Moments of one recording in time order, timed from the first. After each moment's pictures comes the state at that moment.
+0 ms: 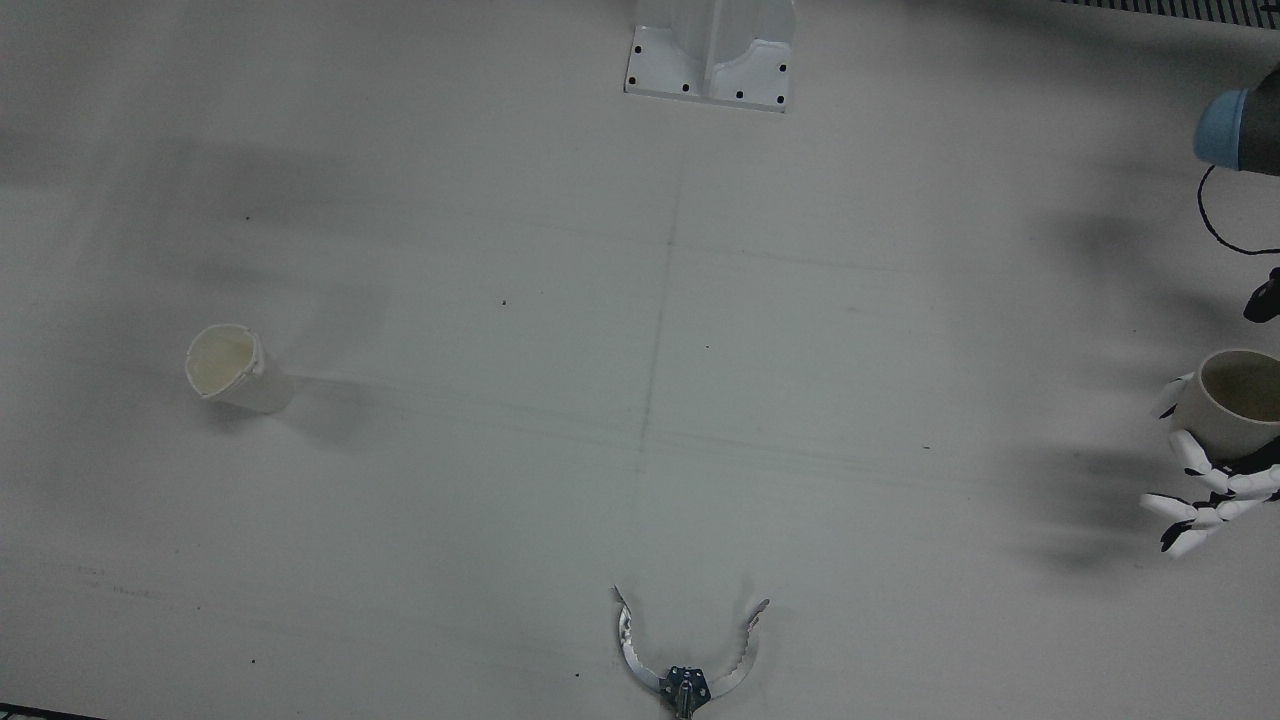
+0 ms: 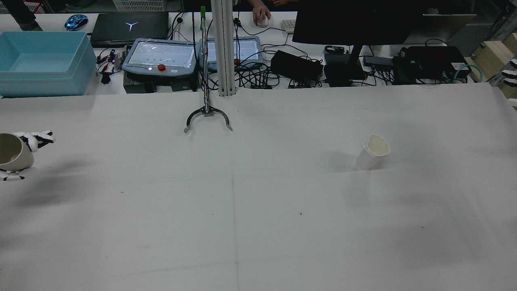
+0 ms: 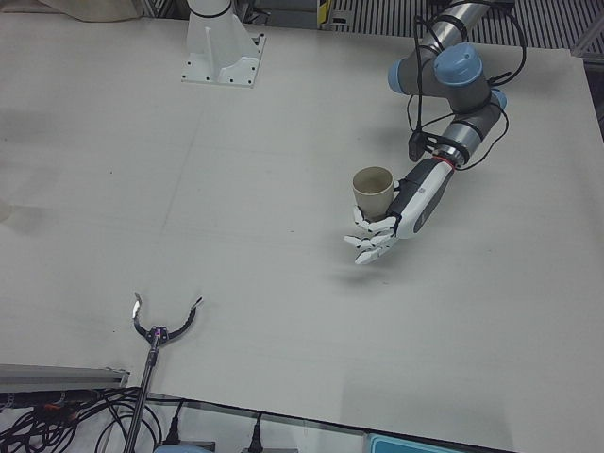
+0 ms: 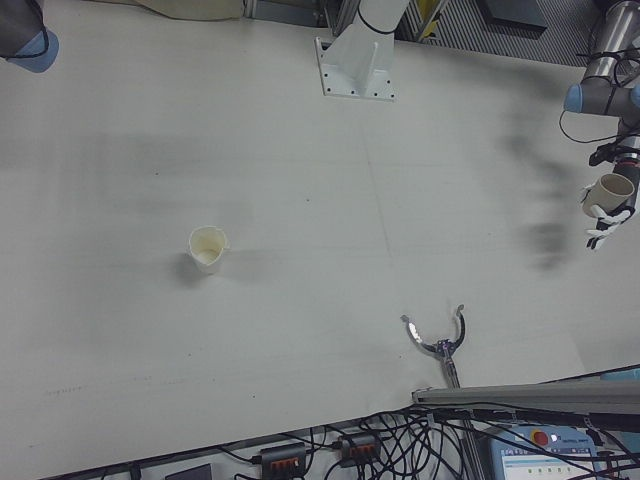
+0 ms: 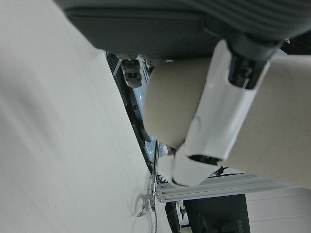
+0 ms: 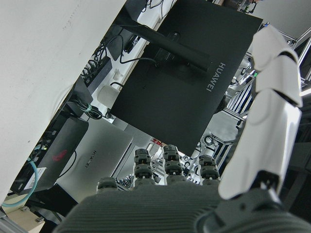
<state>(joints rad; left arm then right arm) -0.95 -1.48 -1.79 -0.08 1.46 0.32 1.50 -1.59 1.49 -3.07 -1.62 -0.49</state>
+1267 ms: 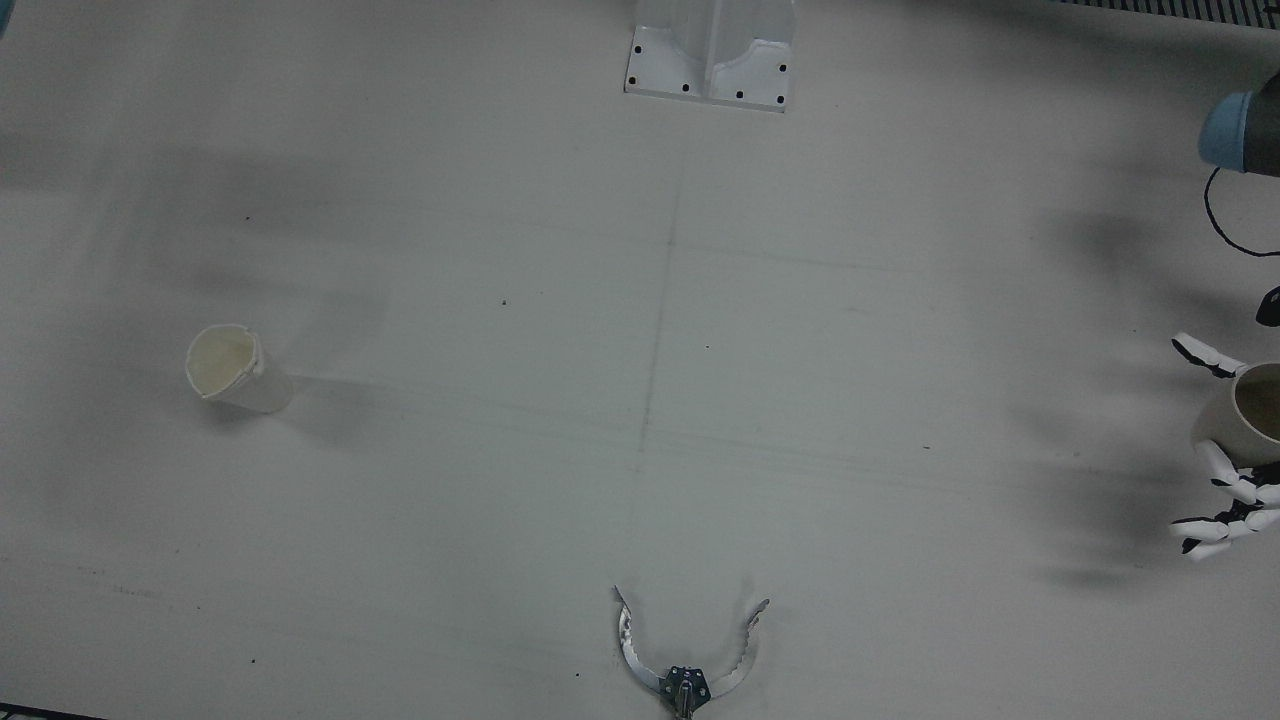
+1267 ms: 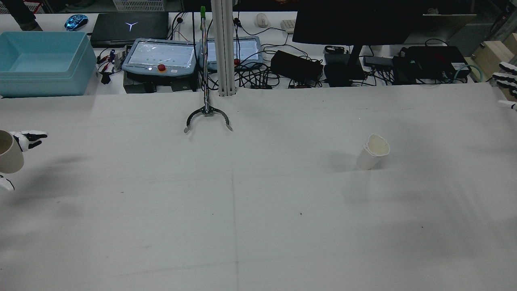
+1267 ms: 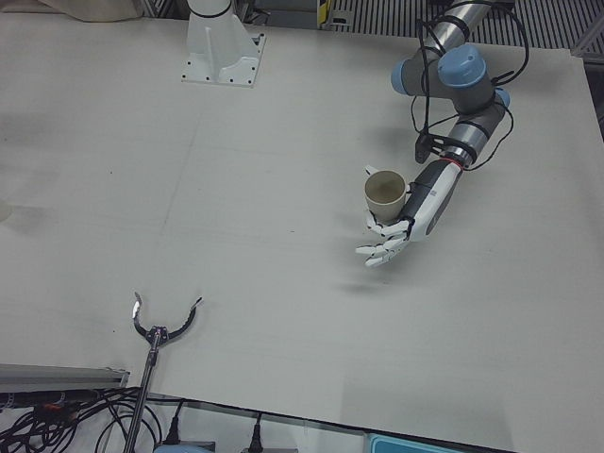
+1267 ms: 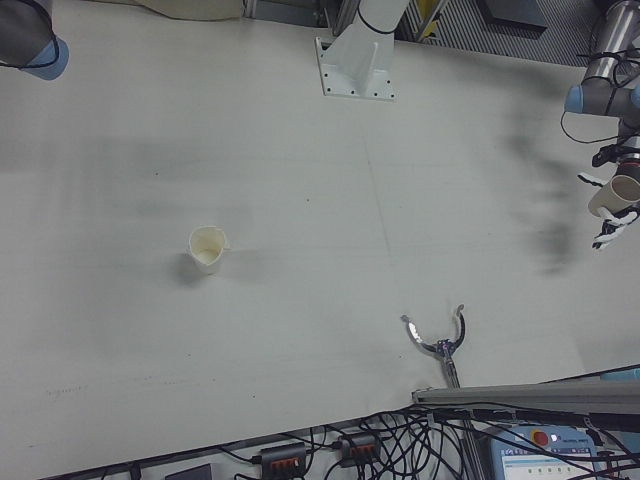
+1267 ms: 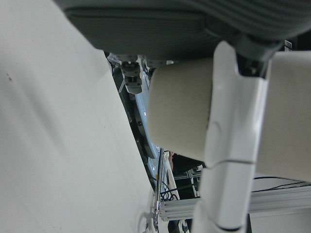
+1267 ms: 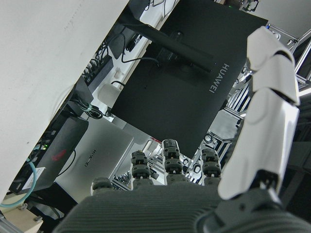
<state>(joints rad) -0.96 -1.47 -1.77 -0.07 1.42 0.30 1.45 -1.58 1.47 -3.06 -1.55 -0.50</state>
